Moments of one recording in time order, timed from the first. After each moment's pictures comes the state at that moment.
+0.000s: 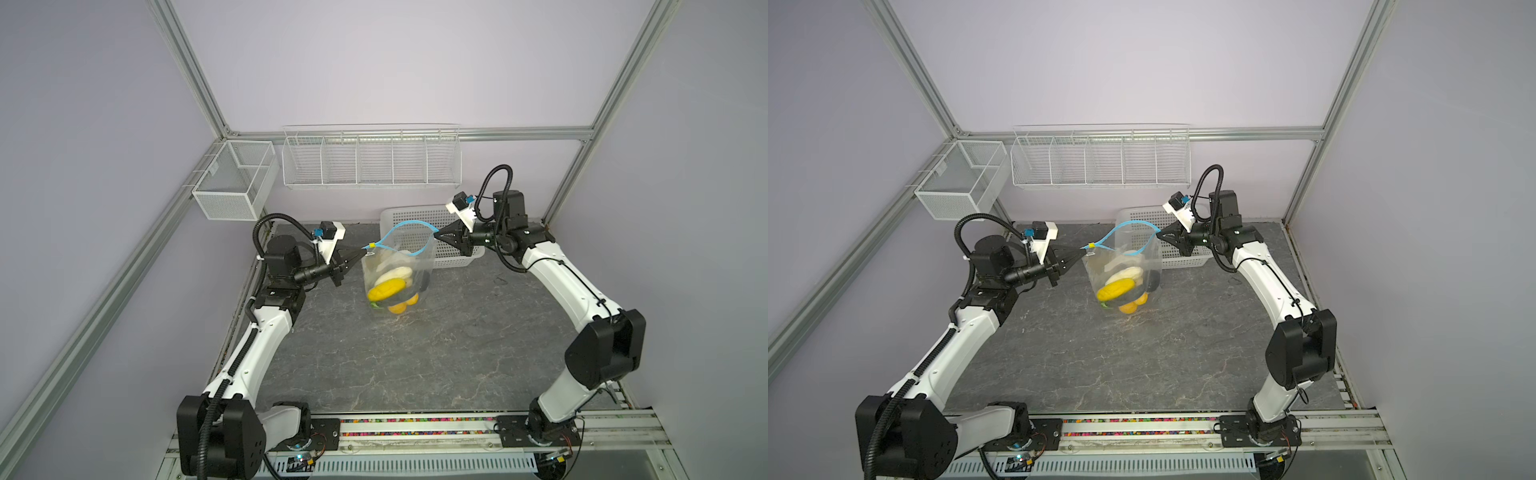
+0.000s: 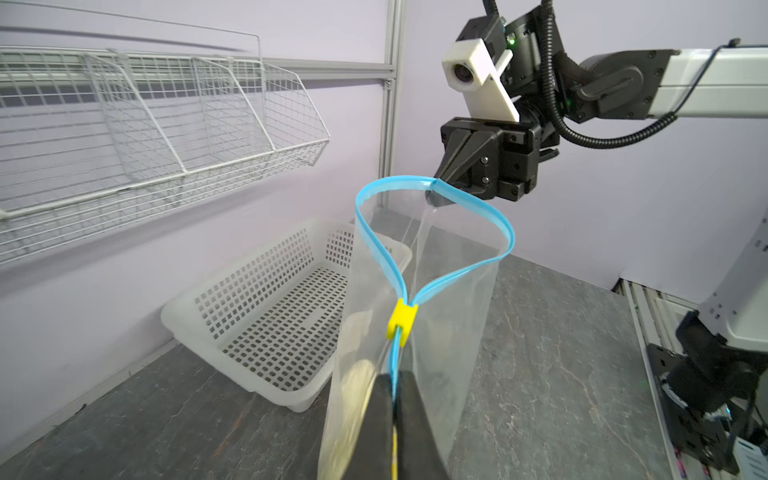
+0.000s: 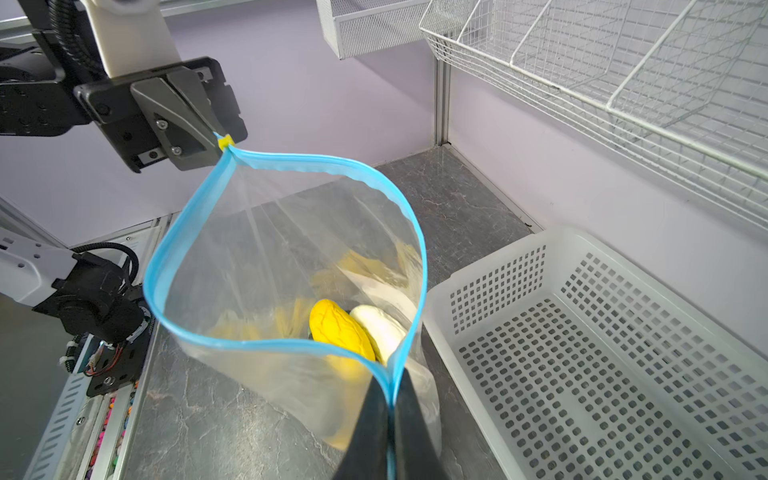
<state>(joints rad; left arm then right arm) -0.14 1.20 0.93 0.15 0.96 0.04 0.30 1.68 1.60 -0.47 -0.90 -0.34</state>
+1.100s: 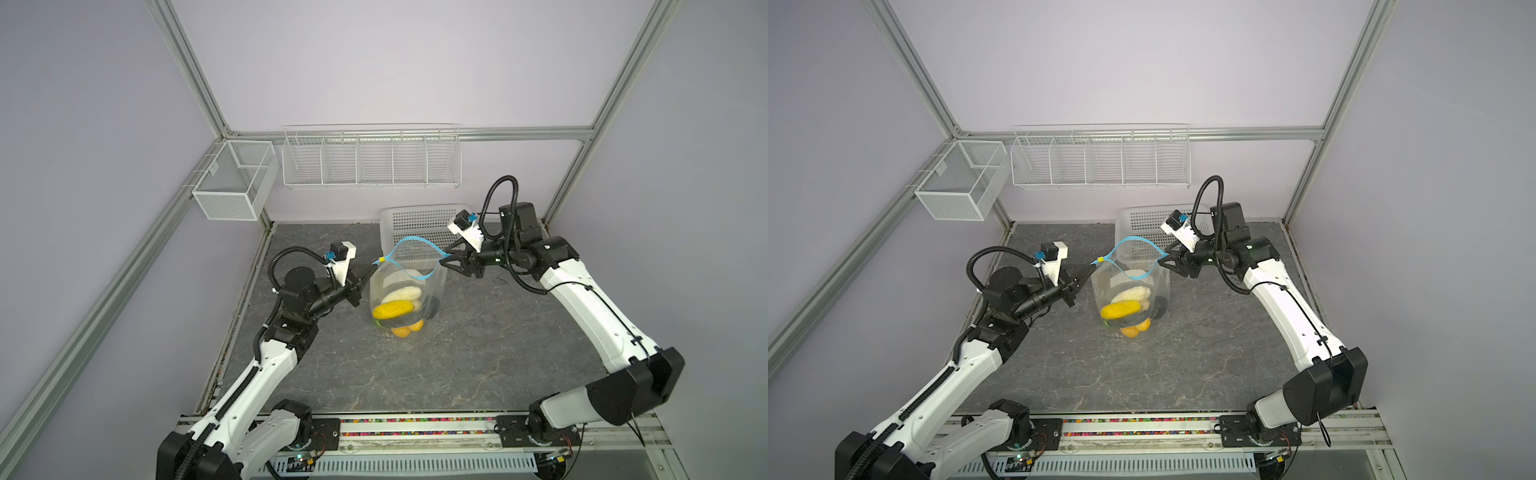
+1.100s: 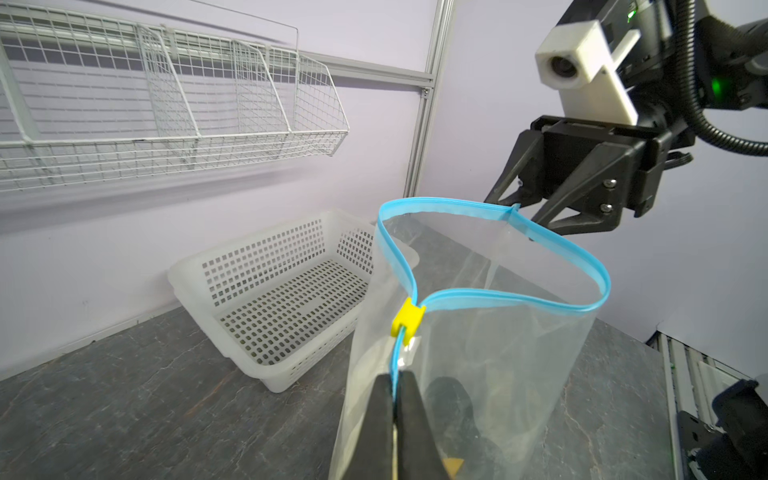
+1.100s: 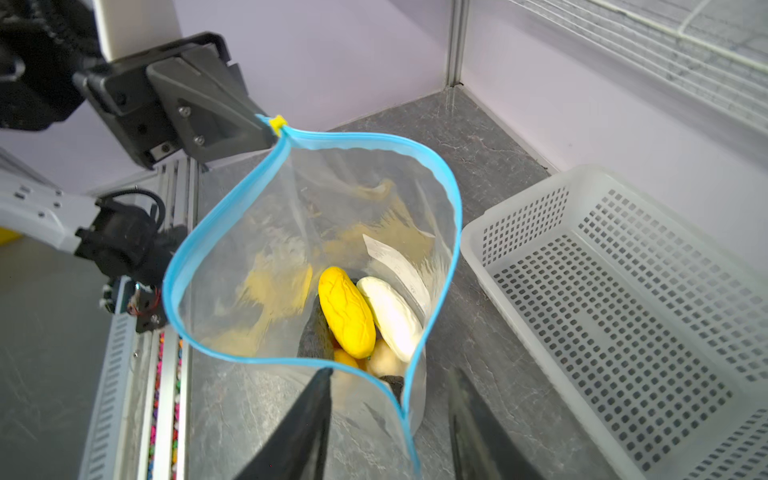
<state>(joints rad) -0.37 1.00 0.71 0.24 0.59 -0.12 0.39 1.47 1.56 -0.80 -0.73 -0.47</state>
